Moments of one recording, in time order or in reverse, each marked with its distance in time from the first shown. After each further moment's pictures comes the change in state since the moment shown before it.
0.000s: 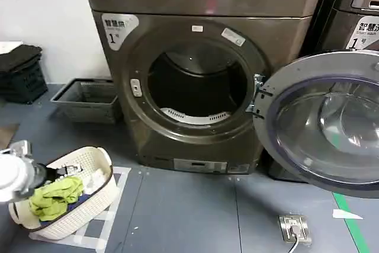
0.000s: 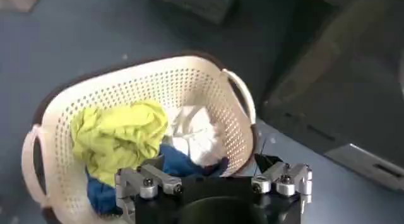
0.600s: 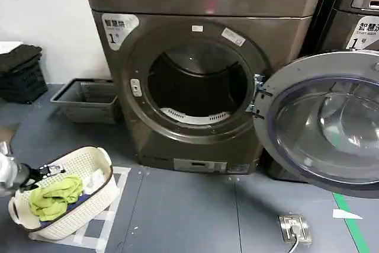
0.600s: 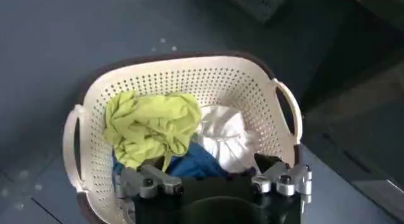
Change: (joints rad) left arm 0.001 0.002 -0.036 0.150 -0.072 0.000 -0.018; right arm 0.003 0.006 -0.002 -0.006 0.024 0.032 -0.007
